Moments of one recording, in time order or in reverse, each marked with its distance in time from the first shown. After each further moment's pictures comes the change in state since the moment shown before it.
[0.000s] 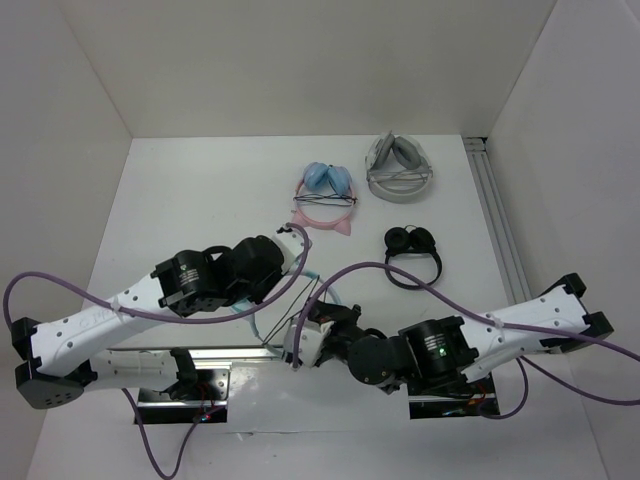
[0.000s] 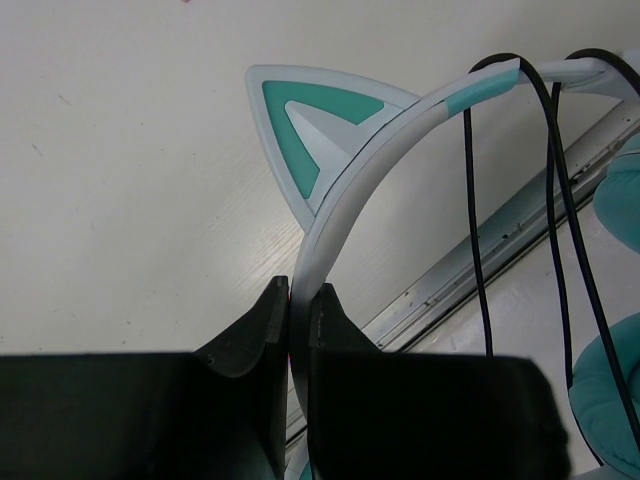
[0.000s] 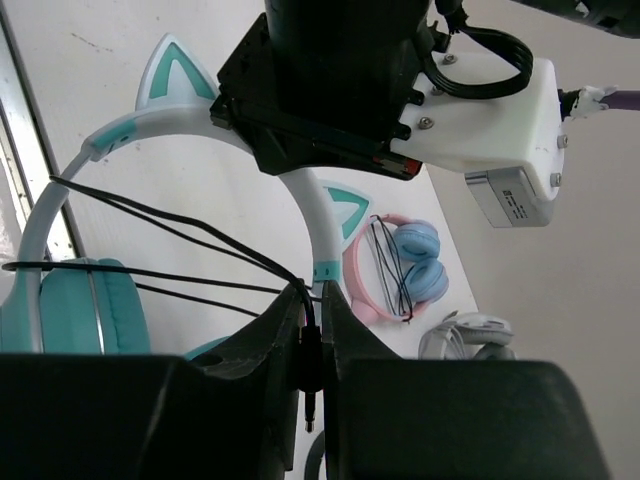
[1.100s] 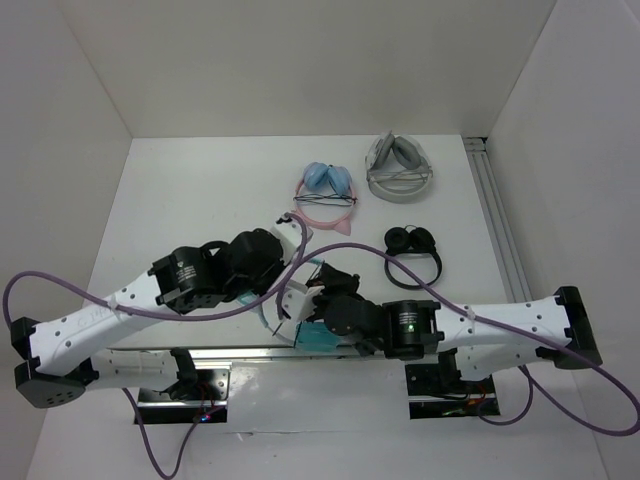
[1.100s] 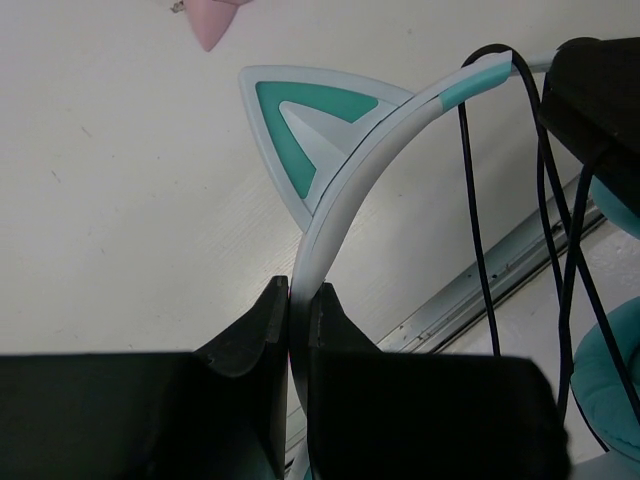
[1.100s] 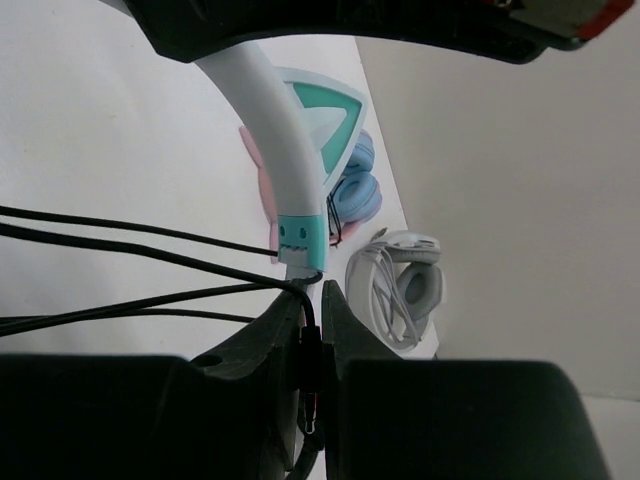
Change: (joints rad) left arm 0.003 0.007 0.040 0.045 -0.015 -0.005; right arm -0.303 0.031 -0.129 0.072 -0.042 -0.158
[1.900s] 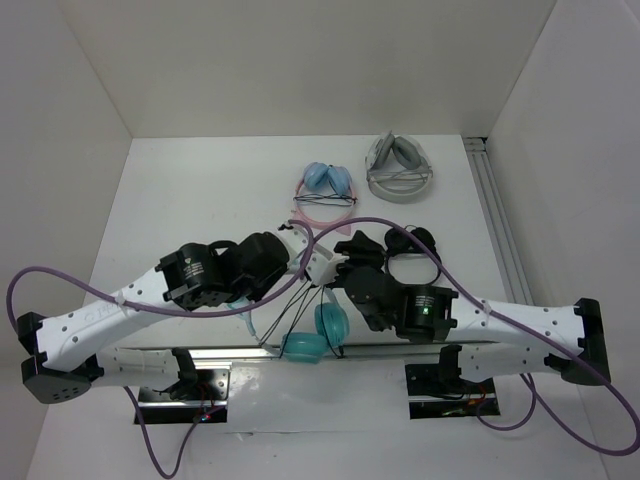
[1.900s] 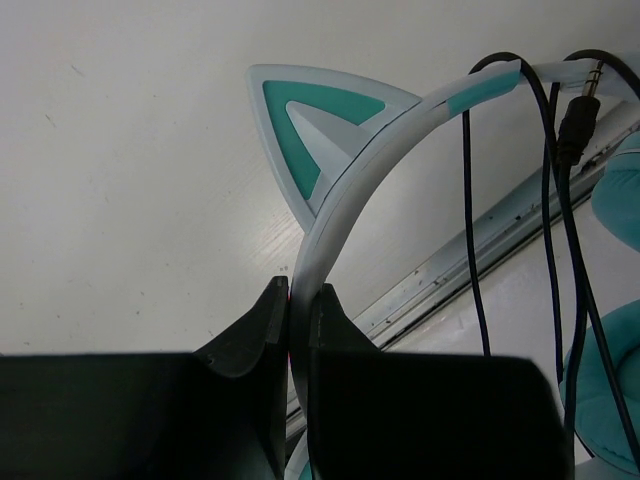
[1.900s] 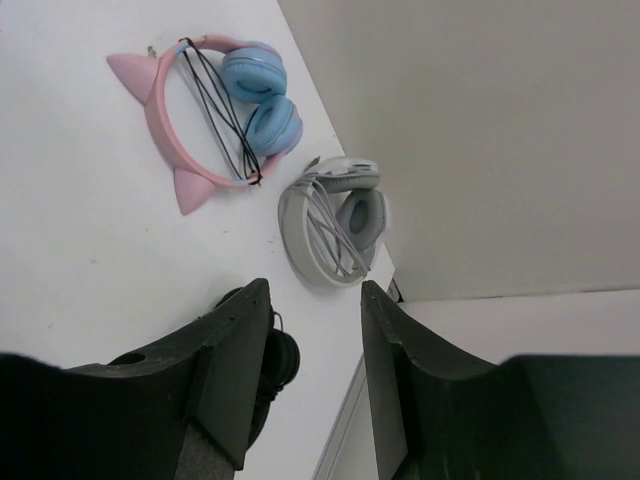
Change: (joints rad) left arm -0.003 0.050 0.046 -0.139 -0.018 -0.033; right arm -0.180 -0.080 -0.043 0.027 0.055 -0.073
